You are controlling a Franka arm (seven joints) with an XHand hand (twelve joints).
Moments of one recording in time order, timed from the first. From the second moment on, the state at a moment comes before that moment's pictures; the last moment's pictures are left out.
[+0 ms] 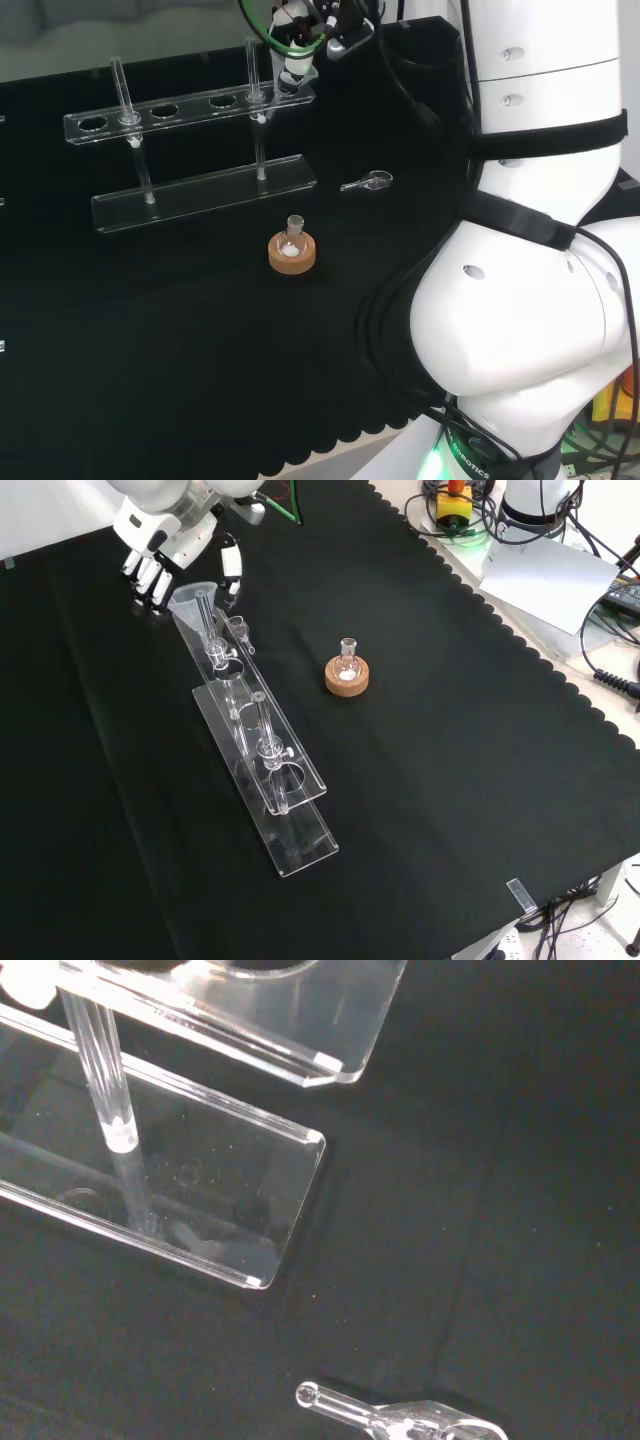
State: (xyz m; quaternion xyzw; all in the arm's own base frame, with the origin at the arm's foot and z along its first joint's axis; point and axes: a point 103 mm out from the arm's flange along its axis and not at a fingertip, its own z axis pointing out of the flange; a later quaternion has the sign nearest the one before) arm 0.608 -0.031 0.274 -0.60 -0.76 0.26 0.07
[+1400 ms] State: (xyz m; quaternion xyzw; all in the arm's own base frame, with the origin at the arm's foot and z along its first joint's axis) arm 0.498 -0.036 0.351 -0.64 -0.75 0.18 0.05
